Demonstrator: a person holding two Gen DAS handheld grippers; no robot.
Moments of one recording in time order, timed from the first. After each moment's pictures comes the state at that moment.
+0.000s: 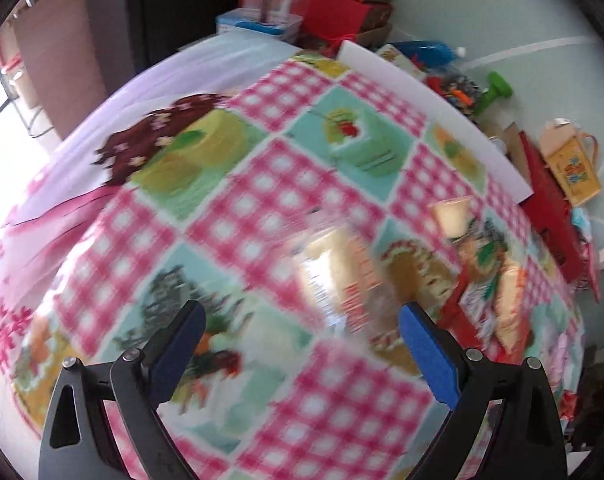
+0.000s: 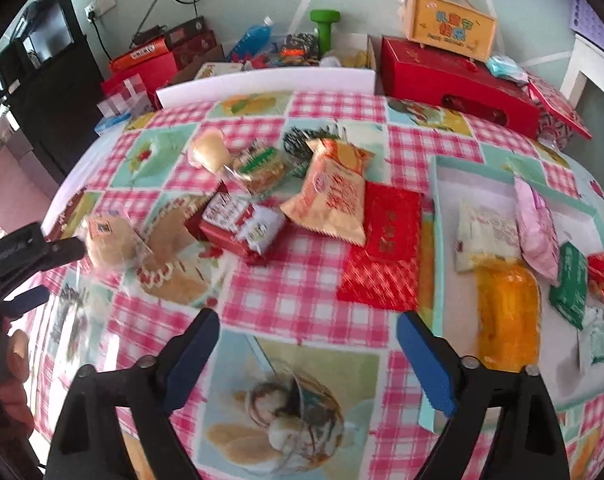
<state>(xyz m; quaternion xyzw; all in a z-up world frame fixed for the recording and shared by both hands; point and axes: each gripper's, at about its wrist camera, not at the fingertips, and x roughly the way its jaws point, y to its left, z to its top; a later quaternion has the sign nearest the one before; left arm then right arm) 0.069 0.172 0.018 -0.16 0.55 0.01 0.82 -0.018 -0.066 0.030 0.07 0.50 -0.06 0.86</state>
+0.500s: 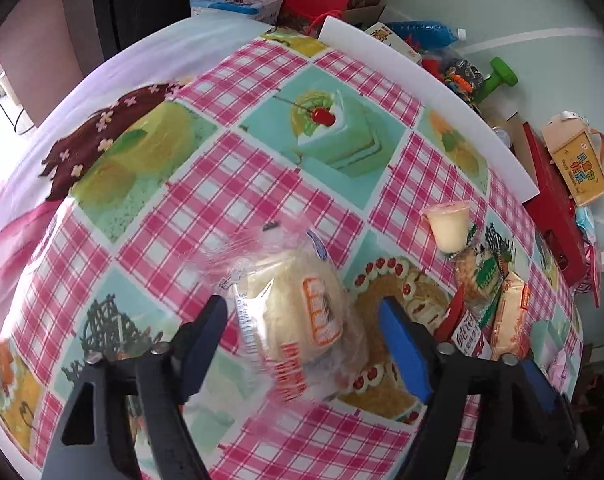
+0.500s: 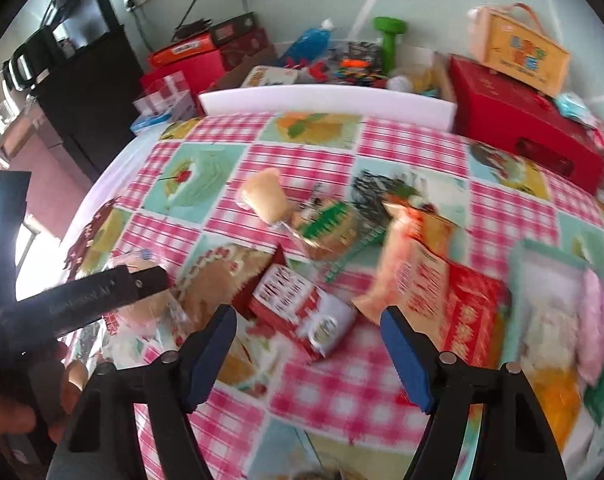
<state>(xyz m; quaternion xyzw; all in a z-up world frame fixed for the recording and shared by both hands) 0.111 0.149 -0.003 -0.16 0.57 0.00 0.81 0.059 -0.047 0.031 0.06 0.50 0.04 0.86</state>
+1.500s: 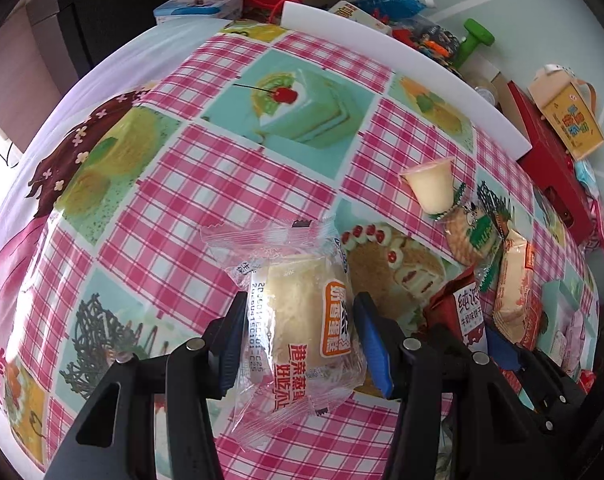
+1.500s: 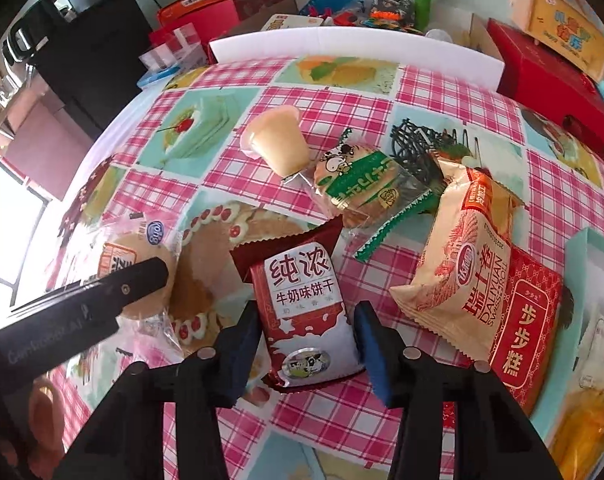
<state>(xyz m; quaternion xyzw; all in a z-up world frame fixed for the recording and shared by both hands) 0.101 0.118 -0.005 -0.10 0.58 -0.02 0.81 0.078 -0.038 -0.013 0.05 0.55 0.07 0.83</state>
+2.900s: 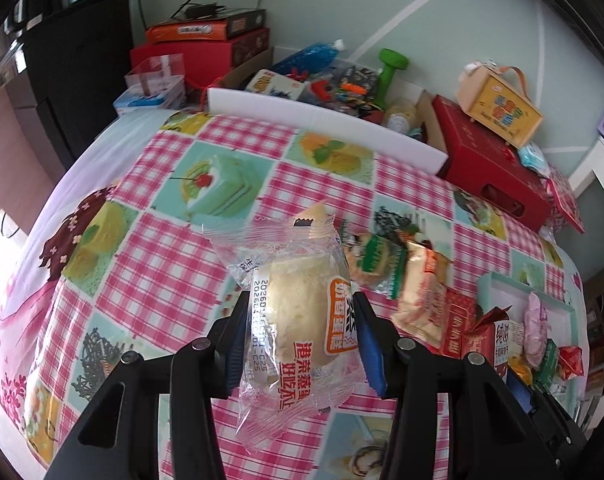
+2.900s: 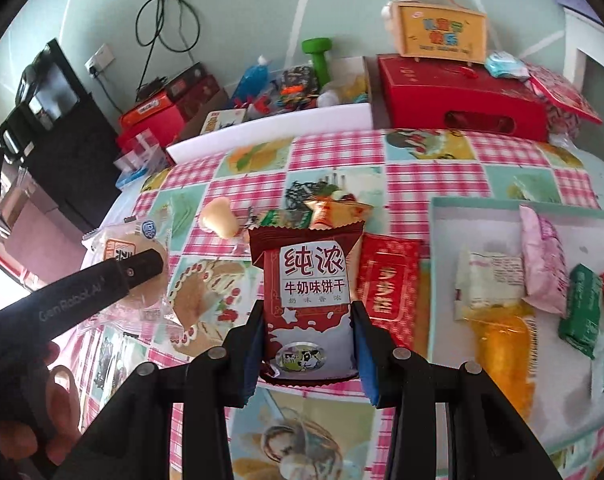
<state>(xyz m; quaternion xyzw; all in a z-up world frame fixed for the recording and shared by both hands) 0.067 0.049 0.071 -0.04 0.50 -0.08 0.86 -0.006 -0.113 0.058 0.16 0.45 -0.03 0.88</state>
